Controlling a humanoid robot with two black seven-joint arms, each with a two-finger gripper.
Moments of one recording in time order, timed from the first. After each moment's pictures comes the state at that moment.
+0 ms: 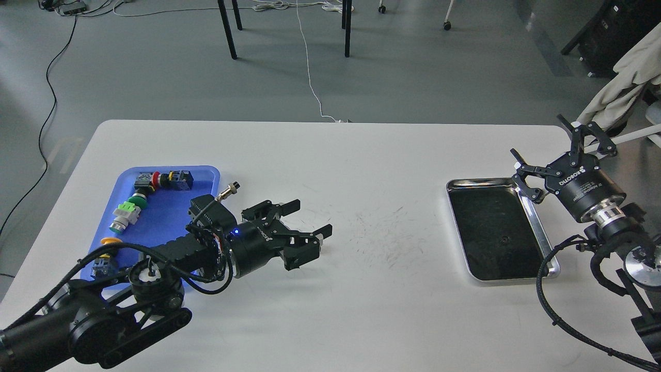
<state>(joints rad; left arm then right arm) -0.47 0.38 -0.46 -1.30 2.14 0.15 -0.19 0.23 -0.42 1.35 1.09 -0.07 0.42 -0.08</state>
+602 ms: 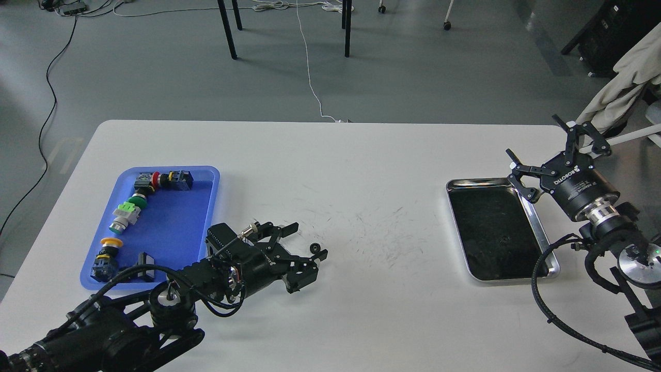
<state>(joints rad) -0.42 0.28 -0.42 -1.10 2.18 0.26 -0.20 0.24 -0.40 1.33 1.08 -0.07 0.41 -0.08</state>
